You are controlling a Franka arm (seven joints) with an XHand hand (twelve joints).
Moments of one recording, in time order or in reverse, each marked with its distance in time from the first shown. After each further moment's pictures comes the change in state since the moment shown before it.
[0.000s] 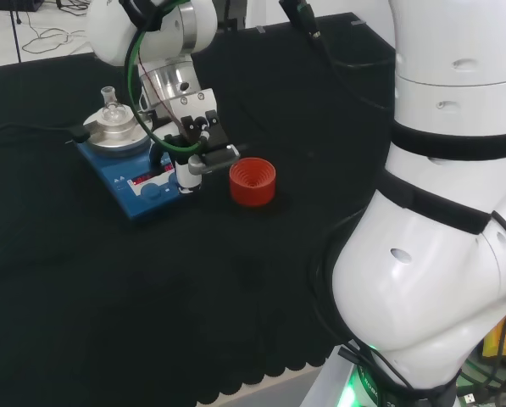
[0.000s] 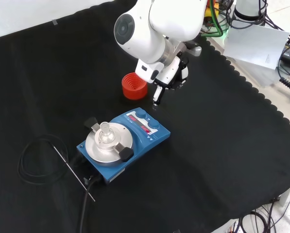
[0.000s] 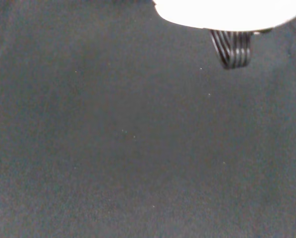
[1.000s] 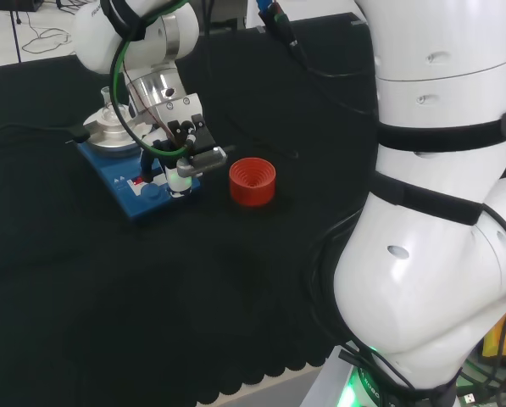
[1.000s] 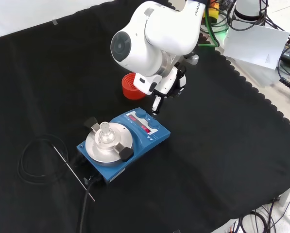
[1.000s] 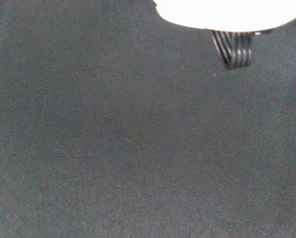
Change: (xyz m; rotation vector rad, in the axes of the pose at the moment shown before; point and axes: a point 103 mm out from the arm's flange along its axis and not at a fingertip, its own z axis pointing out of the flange) arm 0.007 0.026 0.002 0.046 -0.028 -0.008
